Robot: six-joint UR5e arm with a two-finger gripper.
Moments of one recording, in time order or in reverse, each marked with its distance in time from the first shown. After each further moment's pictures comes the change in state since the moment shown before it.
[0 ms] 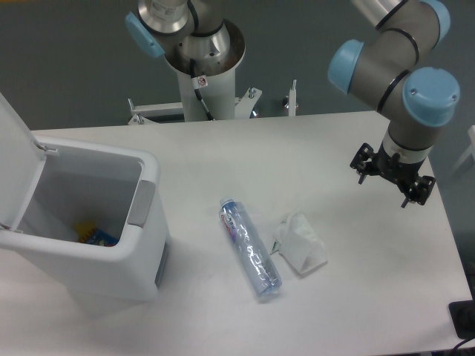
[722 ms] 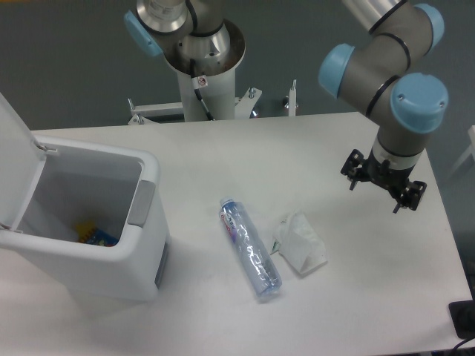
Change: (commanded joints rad) arm -0.074 0.009 0.005 -0.003 -0.003 -0.158
